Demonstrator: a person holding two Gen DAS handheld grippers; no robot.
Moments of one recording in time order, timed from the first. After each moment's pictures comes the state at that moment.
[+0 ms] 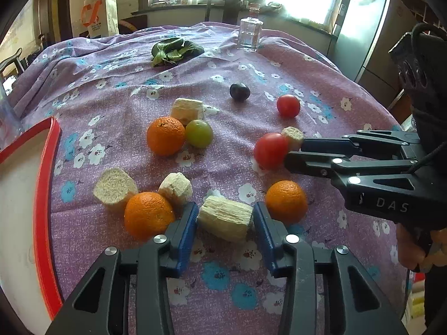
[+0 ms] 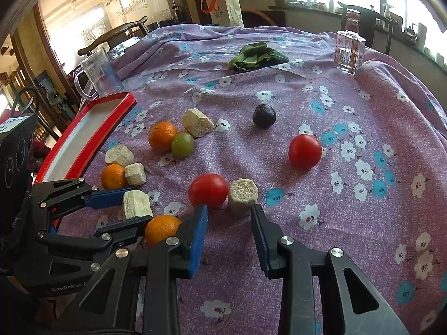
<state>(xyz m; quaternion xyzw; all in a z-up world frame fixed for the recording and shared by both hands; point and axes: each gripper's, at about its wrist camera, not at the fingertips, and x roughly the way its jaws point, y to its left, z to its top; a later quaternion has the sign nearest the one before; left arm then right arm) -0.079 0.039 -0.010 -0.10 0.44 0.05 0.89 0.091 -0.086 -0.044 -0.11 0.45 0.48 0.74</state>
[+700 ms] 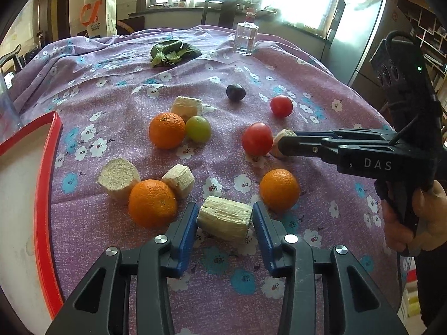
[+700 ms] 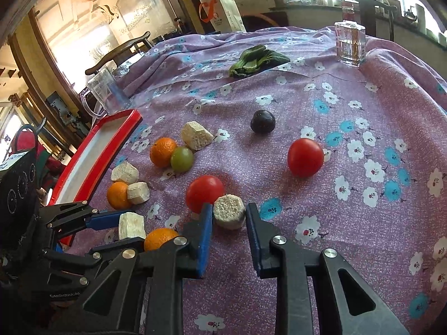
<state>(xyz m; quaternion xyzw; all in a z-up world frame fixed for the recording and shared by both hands) -0.100 0.041 -0.003 -0.12 0.43 0.03 0.89 0.107 -0.098 -0.051 -0.05 0.47 0.50 0.73</state>
